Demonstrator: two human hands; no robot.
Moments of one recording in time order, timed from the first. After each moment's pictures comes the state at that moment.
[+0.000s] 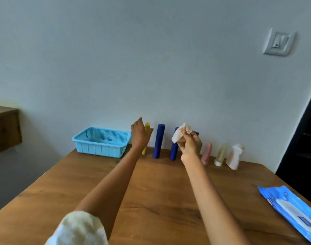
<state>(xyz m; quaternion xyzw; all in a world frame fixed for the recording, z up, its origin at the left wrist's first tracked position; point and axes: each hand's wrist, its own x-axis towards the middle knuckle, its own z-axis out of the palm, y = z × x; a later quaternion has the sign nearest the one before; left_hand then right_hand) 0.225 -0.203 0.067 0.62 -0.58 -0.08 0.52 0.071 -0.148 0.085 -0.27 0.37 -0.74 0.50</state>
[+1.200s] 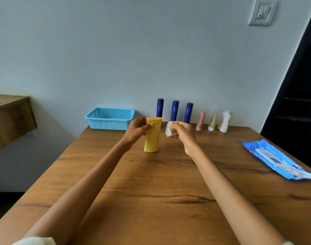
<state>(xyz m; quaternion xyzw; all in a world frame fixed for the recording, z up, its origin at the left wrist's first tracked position) 0.260 -0.044 0.048 0.43 -0.64 -0.37 0.51 0.079 -0.029 0.054 -0.51 0.50 -0.57 0.41</state>
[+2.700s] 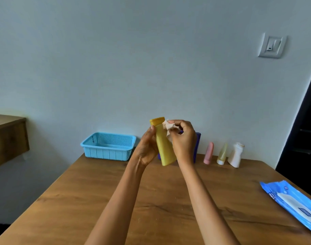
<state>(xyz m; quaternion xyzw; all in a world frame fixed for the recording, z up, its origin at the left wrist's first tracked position) 0.229 -0.108 0.085 0.06 -0.47 -0.67 0.57 0.121 -0.082 0.113 -0.57 0.39 -0.72 0.06</state>
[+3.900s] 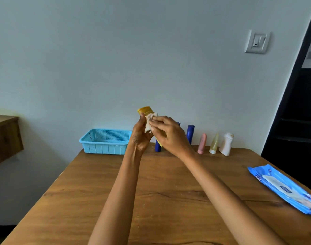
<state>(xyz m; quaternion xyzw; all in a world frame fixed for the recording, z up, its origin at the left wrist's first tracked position) 0.248 -0.107 0.101 0.12 -0.37 -0.66 0.64 0.120 -0.059 0.115 -0.81 0.34 -0.45 -0.12</state>
